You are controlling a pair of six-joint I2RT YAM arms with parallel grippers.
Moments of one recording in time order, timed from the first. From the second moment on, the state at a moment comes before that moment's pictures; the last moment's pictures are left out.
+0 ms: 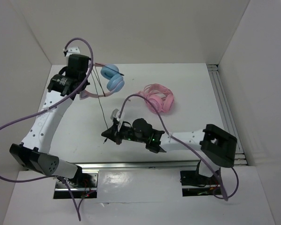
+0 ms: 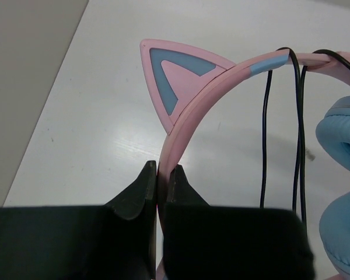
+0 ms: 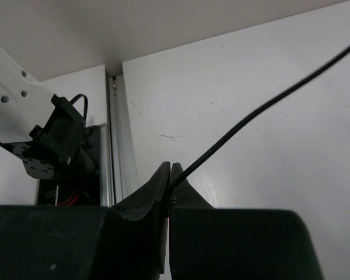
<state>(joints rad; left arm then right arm) -0.30 1.43 1.73 -0.94 -0.61 -0.37 1.12 1.64 0.85 0.78 -0.25 0.19</state>
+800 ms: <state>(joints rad) -0.66 1.24 1.08 -0.65 -0.25 0.04 1.40 1.29 0.99 0.01 0.76 -0.48</state>
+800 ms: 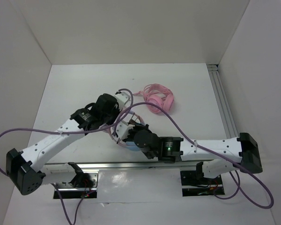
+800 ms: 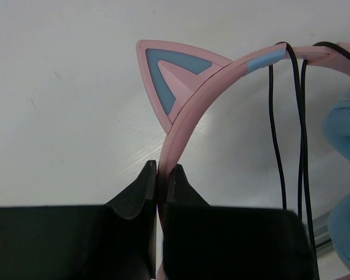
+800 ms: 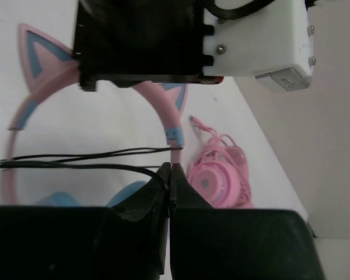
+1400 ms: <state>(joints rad) -0.75 1.11 1.06 -0.74 -0.10 0.07 1.41 1.24 0.78 0.37 0.91 -0.85</state>
